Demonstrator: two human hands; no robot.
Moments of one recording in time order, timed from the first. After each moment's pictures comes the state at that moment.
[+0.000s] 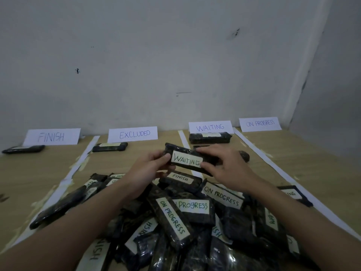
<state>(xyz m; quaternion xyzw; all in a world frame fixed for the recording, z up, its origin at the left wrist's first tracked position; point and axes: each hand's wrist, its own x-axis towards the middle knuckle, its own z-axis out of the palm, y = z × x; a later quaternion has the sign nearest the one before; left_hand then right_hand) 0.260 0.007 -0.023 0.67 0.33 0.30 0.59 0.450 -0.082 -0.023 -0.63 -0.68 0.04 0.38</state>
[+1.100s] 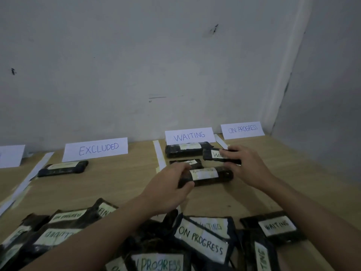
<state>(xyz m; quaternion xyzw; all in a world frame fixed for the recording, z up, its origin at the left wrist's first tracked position) 0.376 0.036 -0.039 0.91 0.26 0.23 0.22 0.602 -0.038 -0.043 -0.77 -0.57 -0.06 0.29</state>
